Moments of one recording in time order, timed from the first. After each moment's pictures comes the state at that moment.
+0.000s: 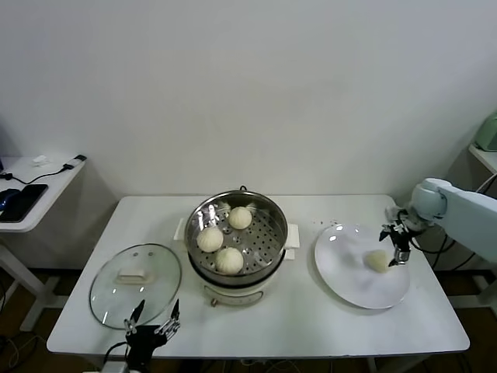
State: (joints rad) left arm 1.77 -1.47 -0.58 -2.04 -0.15 0.10 -0.01; right arm 0.25 0.69 -1.25 0.99 0.15 -0.11 -1.01
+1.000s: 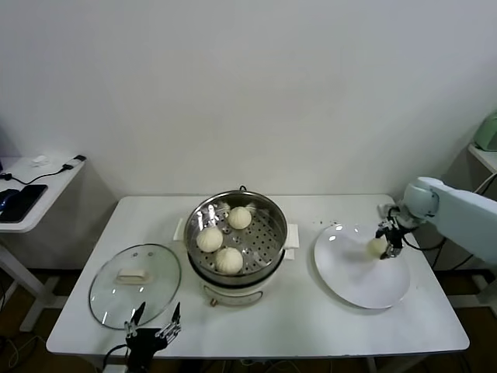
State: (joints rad) left arm 1.79 -1.46 -0.57 -2.06 -0.14 0.10 -0.01; right arm 0.42 0.70 -1.37 1.08 0.27 -0.19 -1.01
